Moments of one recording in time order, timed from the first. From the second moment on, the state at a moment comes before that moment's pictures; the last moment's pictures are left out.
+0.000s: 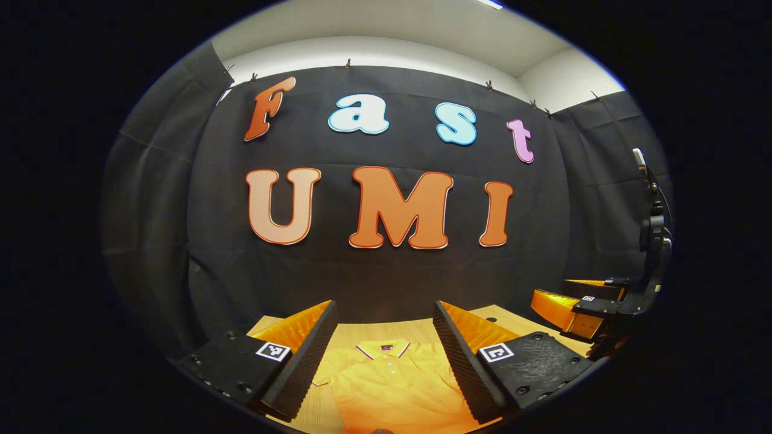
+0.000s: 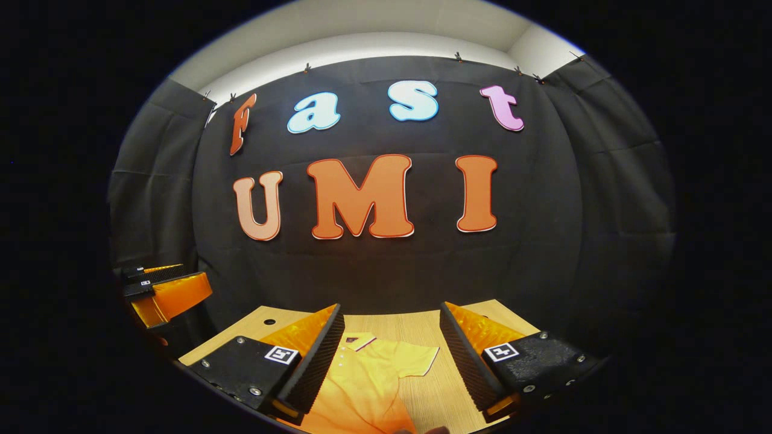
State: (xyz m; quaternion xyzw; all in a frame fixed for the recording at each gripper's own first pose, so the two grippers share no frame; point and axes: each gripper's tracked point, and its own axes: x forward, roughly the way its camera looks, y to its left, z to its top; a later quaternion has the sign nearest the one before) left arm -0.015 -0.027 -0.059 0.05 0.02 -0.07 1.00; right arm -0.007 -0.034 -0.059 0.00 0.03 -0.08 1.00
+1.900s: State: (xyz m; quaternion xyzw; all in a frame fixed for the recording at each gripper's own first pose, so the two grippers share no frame) left arm -0.001 0.059 -0.076 0.13 0.04 0.03 0.99; right arm 0.131 -0.141 -0.342 0.08 0.37 -0.16 0.91
